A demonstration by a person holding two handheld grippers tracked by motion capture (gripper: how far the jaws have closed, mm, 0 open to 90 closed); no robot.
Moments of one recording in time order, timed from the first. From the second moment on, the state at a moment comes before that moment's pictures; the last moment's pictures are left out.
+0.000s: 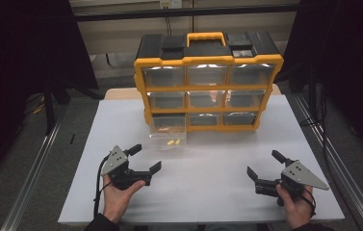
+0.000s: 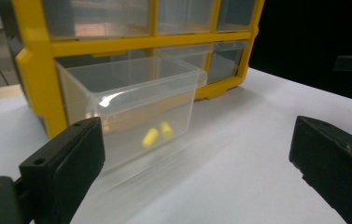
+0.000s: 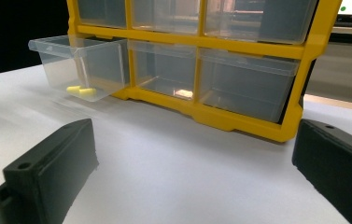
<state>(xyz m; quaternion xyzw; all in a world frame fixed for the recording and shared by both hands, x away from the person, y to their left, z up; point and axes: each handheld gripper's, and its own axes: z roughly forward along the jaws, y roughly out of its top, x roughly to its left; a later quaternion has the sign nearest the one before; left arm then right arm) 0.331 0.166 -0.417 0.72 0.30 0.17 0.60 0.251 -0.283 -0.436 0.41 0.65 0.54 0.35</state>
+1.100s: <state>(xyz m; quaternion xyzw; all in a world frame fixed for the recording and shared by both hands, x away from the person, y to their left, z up) 0.354 0.135 -0.417 0.75 0.24 0.15 0.61 0.252 -0.282 -0.437 0.41 0.65 0.54 0.35</state>
